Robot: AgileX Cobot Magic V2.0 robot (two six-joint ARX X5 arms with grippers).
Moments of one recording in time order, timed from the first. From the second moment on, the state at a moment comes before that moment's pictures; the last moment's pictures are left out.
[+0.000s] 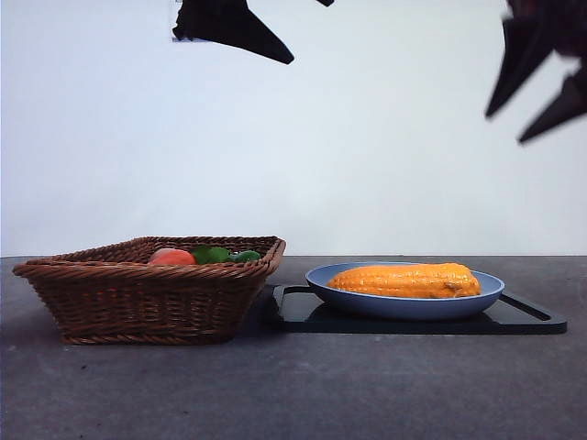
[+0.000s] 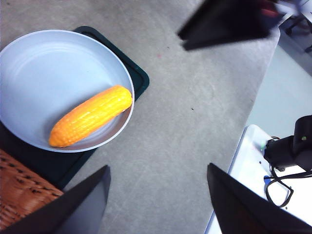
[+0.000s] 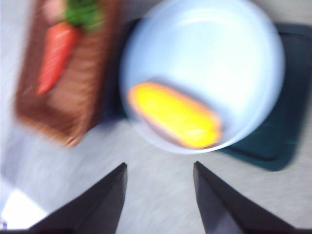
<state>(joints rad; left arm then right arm) -0.61 1.56 1.55 -0.83 0.55 0.03 0.08 1.37 1.26 -0.96 -0.60 0.05</state>
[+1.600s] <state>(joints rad) -0.53 1.56 1.55 -0.92 0.55 0.15 0.43 1.19 0.94 -0.74 -0.39 0.08</state>
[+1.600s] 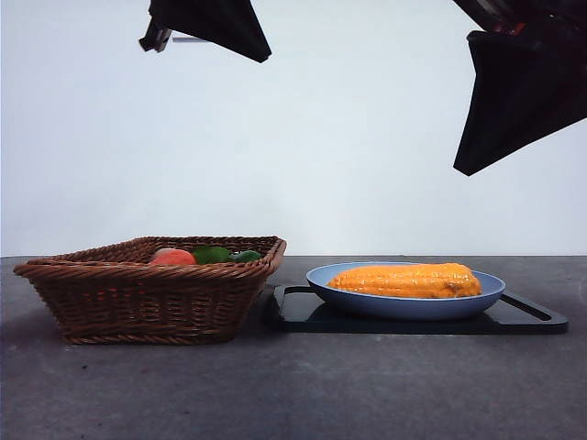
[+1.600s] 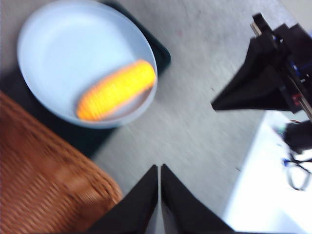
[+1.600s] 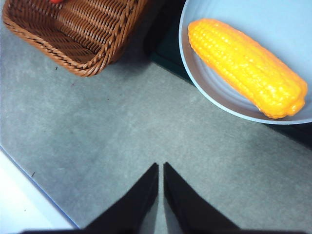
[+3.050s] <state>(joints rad) 0.05 0.29 0.24 -0.04 0.23 0.17 0.43 1.19 0.94 -0.74 -0.39 0.08</state>
